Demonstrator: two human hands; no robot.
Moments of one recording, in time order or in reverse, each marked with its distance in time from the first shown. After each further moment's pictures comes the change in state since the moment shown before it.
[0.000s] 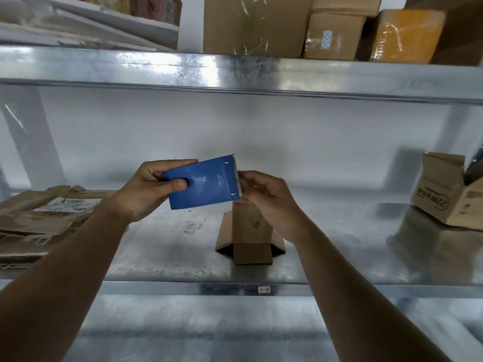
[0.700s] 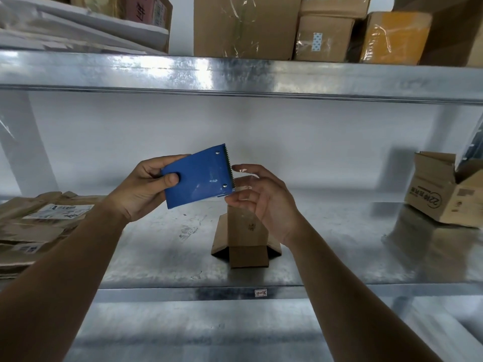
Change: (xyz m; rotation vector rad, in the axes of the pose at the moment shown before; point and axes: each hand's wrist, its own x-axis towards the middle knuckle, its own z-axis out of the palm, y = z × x) left_hand 0.014 -0.003 -0.005 -0.099 -0.086 0.003; right_hand -0.003 -0.006 -0.007 0.440 -0.072 0.046
